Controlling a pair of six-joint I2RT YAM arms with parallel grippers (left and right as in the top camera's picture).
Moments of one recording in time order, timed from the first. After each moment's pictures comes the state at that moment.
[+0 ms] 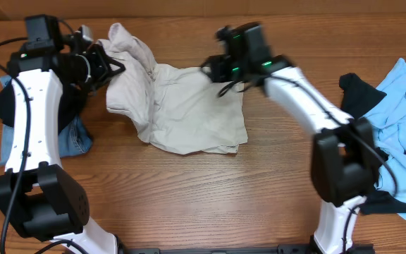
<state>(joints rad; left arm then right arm) 0.17 1.83 1.69 -0.96 0.65 -0.37 0.34 2.05 1.63 -0.43 -0.46 0.26</state>
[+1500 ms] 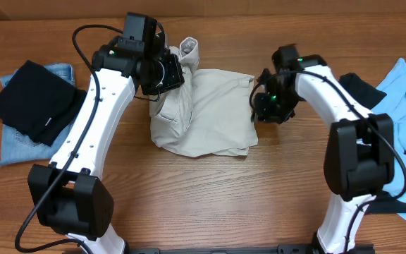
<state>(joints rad) -0.24 1.83 1.69 -0.94 0.35 -0.50 0.19 2.07 1.55 -1.07 -0.34 0.06</state>
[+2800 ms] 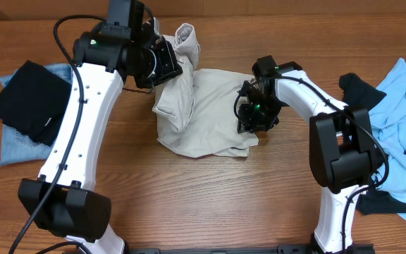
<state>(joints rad) -0.22 1.81 1.87 -1.12 0.44 -0.55 0.28 2.16 1.55 -1.05 -0.38 0.02</state>
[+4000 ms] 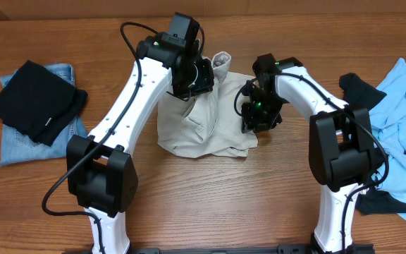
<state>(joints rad) -0.39 2.03 1.87 -1.03 0.36 -0.57 0.27 2.18 1.61 -1.14 -0.32 0.05</state>
